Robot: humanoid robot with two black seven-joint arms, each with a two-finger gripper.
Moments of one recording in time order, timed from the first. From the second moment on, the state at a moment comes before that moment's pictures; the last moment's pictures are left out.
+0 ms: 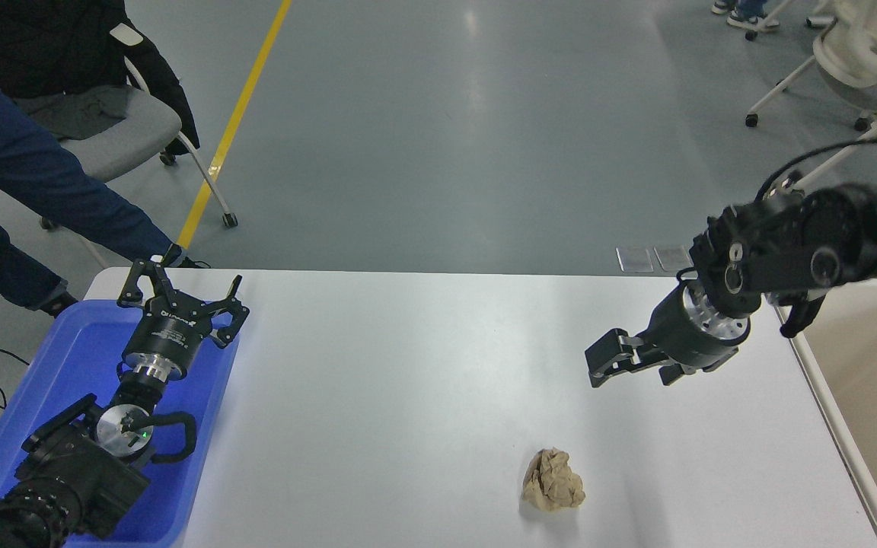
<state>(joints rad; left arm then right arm) -0.63 0.16 -0.86 -0.20 -0.21 -0.79 -0.28 1.70 -0.19 -1.15 1.31 -0.27 0.36 0.13</state>
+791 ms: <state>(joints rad) -0.63 0.16 -0.86 -0.20 -0.21 -0.79 -0.29 1.42 -0.08 -1.07 1.18 -0.30 0.23 0.13</state>
